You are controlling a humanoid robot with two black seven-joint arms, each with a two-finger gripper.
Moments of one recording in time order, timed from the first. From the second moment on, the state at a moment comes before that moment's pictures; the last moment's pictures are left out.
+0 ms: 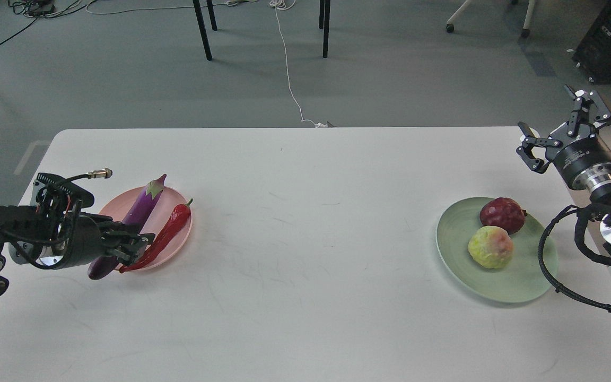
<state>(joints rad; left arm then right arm) -0.75 0.97 -0.21 -1.40 1.76 -0.26 -0.16 0.68 -0.50 0.66 0.56 0.10 0.49 0.32</state>
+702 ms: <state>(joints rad) -0.75 0.72 -0.69 -1.14 0.66 -0.26 -0.22 0.70 -0.51 0.78 0.56 0.11 0.49 0.32</state>
